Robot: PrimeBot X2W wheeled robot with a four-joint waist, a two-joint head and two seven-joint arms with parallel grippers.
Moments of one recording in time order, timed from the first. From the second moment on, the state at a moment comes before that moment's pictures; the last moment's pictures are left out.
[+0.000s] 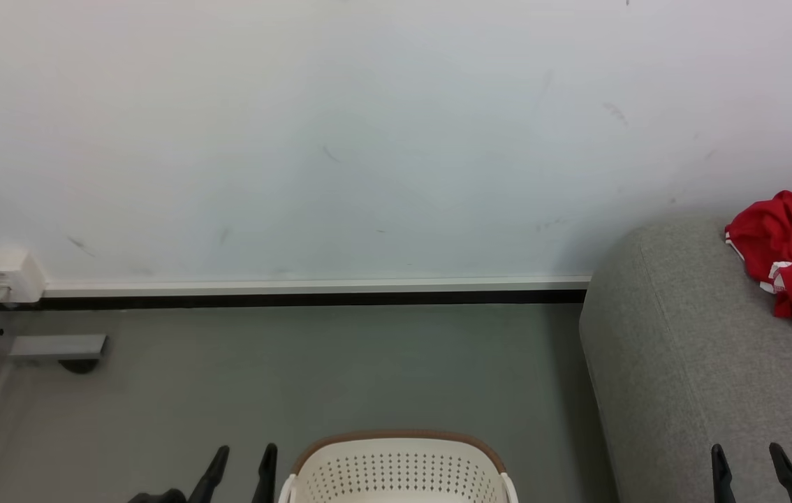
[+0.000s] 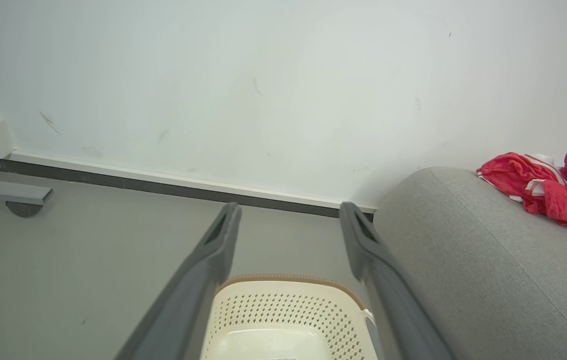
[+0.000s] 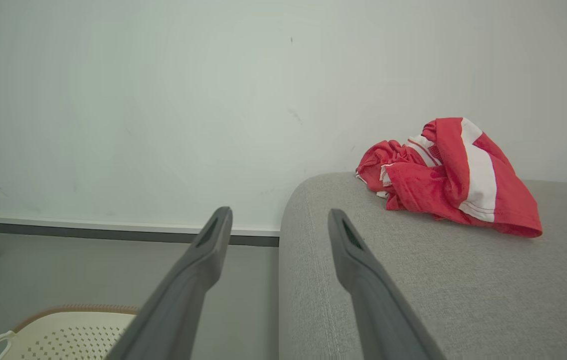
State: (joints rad) left arm 0.01 0.10 -0.16 0.32 -0.35 -0.10 -0.26; right arm 0.12 -0.05 -0.11 0.17 0.10 0.13 -0.26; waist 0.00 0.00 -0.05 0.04
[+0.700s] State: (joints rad) left arm 0.03 0.06 -0.08 0.32 -0.29 -0.12 -0.26; right arm 0.13 -0.05 -0.09 0.20 0.12 0.13 -0.26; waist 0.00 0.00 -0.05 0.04
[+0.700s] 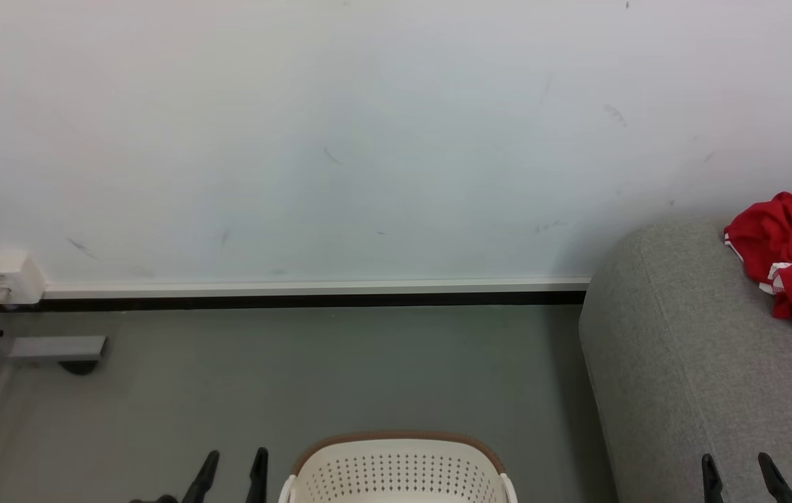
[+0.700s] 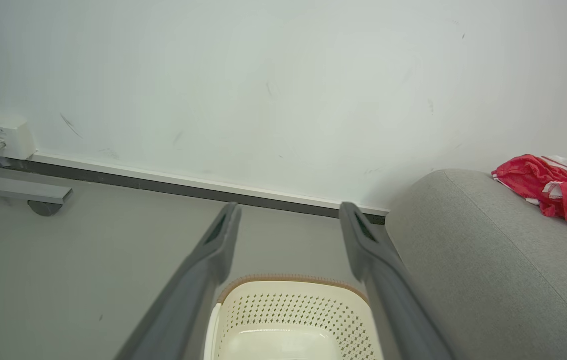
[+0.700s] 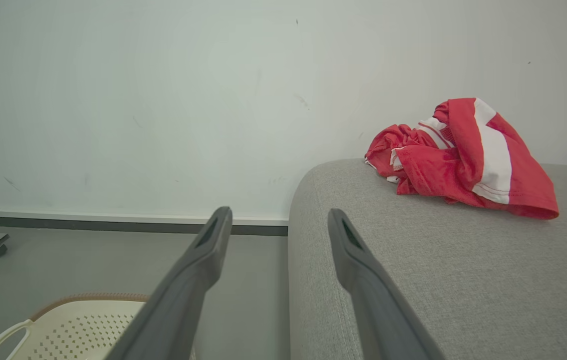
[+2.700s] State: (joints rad) left arm 0.02 0.04 -0.03 0.36 -0.62 -0.12 -0.16; right arm 0.09 -0.04 -0.09 0.26 0.52 0.13 -0.16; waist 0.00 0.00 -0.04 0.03
